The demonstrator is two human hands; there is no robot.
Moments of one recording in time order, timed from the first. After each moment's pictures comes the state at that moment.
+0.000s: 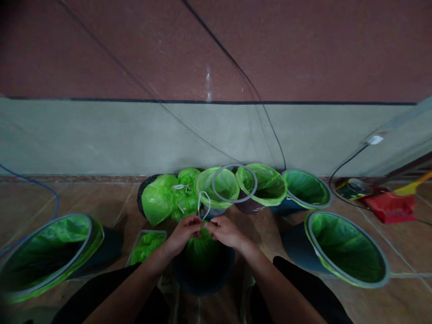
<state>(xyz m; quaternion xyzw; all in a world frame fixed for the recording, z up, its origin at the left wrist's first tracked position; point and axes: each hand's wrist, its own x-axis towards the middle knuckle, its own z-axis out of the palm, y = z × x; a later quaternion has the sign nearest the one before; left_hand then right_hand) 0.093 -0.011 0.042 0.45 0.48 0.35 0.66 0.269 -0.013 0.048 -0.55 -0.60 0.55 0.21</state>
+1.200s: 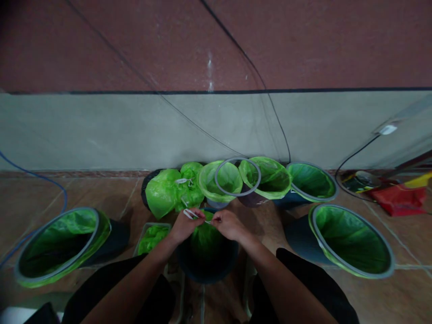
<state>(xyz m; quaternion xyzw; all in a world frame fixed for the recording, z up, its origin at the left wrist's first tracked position) 0.083 -0.002 0.032 0.56 0.52 0.34 0.55 0.270 -0.015 0.046 -0.58 -0.67 0.44 0.14</state>
